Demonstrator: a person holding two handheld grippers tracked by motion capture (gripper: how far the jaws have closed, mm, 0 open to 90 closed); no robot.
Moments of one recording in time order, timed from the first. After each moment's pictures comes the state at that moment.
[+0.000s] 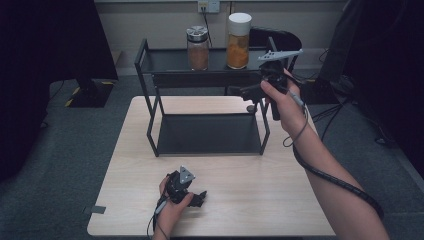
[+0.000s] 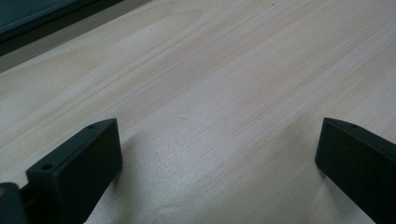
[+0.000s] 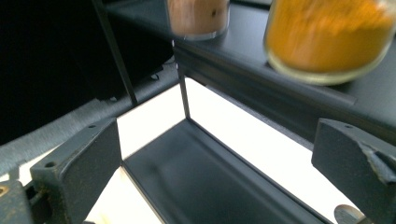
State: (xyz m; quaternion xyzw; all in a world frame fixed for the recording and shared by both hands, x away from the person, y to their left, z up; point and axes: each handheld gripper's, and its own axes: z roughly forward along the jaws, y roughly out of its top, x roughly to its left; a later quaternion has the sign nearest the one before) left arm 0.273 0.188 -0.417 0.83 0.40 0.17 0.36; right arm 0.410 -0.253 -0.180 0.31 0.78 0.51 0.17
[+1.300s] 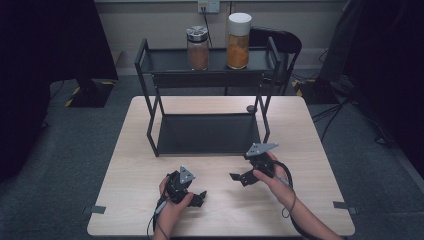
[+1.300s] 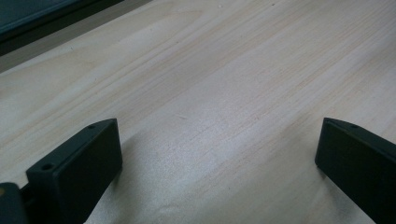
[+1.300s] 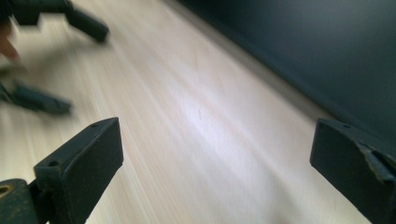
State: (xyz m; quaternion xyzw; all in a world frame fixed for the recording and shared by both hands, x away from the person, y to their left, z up) left arm 0.273 0.188 -0.417 0.83 0.40 0.17 0.36; right arm 0.360 -0.263 -0.392 0.28 0.86 0.42 0.09
